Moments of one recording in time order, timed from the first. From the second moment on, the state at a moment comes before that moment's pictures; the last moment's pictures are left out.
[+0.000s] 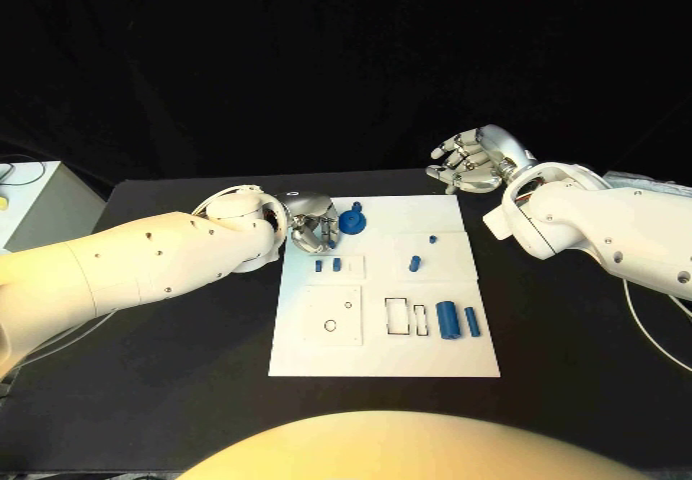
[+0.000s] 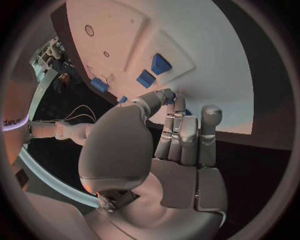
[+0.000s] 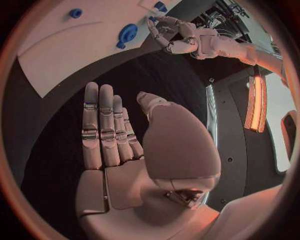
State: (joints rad) left arm 1.18 -0.62 -0.10 1.25 -1.44 -0.10 -0.01; left_hand 1.34 -0.19 0.59 -0.02 0.29 1.03 0.12 0.36 0.34 1.10 0.06 0.46 0.16 1.28 0.00 1.39 0.97 0.15 1.11 0.11 1.19 1.06; right arm 1.30 -0.78 -0.15 1.39 -0.83 -0.55 0.06; right_hand 1.34 -0.21 0.39 0.27 0.20 0.80 0.19 0.28 0.40 1.01 0.12 0.47 0.39 1.25 0.04 0.36 0.70 0.17 1.24 0.15 0.13 0.44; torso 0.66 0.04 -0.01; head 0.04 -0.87
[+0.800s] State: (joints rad) left arm 1.18 -0.63 -0.10 1.25 -1.45 -0.10 -0.01; left_hand 1.34 -0.19 0.59 -0.02 0.29 0.98 0.14 0.31 0.36 1.10 0.07 0.43 0.17 1.27 0.01 1.39 0.95 0.15 1.10 0.11 1.18 1.05; right arm 1.30 -0.78 -0.15 1.38 -0.83 -0.54 0.05; right_hand 1.34 -0.21 0.39 0.27 0.20 0.80 0.19 0.28 0.40 1.01 0.12 0.47 0.39 1.26 0.04 0.36 0.70 0.17 1.24 0.15 0.12 0.44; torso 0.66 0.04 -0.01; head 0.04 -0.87
